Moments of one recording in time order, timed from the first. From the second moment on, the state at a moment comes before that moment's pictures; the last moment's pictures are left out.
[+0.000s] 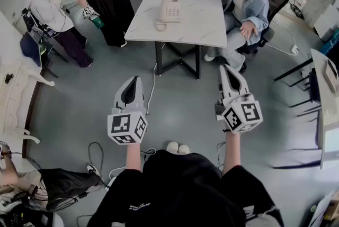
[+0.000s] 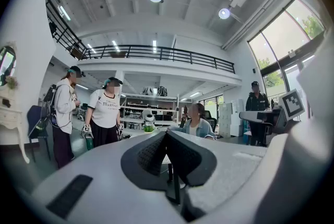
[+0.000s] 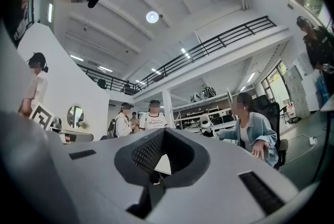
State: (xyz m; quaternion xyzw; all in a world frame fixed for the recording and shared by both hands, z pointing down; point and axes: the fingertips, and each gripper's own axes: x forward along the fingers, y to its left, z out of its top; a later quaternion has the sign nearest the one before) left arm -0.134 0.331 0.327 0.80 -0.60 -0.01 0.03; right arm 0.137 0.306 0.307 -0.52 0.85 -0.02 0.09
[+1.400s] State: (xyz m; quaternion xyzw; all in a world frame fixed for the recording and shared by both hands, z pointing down) left arm -0.131 0.193 0.380 0.78 -0.62 0.01 0.07; right arm 0.179 0.169 0.355 -0.56 0.82 -0.06 0.10
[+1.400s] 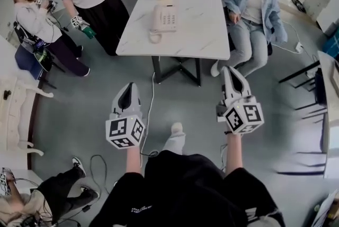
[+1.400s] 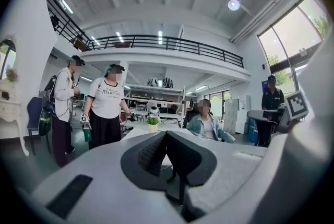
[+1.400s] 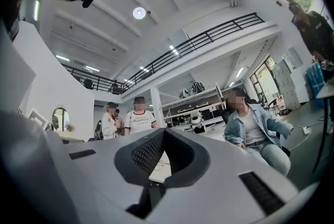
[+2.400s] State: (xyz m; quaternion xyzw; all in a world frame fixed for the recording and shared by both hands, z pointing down) left arm -0.144 -0.061 0.433 0.81 -0.56 0.03 0.14; right arm 0.127 -0.065 0.390 -0.58 0.81 -0.09 0.07
